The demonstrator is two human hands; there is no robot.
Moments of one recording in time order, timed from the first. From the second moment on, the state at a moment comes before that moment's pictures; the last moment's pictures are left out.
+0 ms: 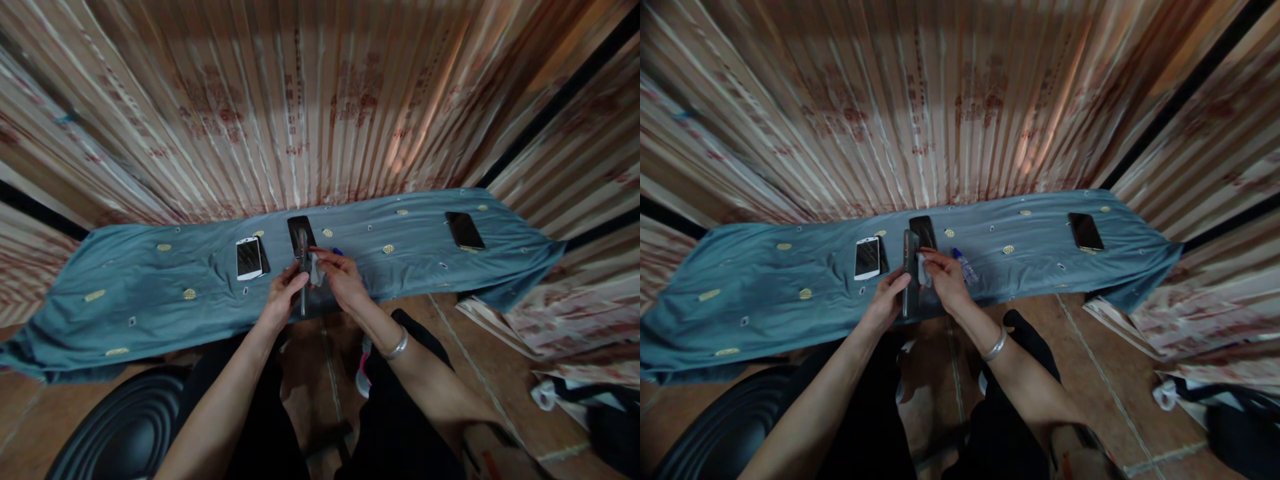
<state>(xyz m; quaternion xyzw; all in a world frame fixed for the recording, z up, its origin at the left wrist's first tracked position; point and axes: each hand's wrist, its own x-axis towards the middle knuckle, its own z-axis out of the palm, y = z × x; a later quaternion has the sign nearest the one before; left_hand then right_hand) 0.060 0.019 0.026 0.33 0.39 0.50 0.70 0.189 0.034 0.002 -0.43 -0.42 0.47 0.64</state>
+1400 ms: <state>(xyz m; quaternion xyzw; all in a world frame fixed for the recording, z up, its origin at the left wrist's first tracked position) 0.047 0.015 0.042 0.15 0.34 0.50 0.78 0.192 0.012 0.013 -0.45 -0.71 0.14 0.51</state>
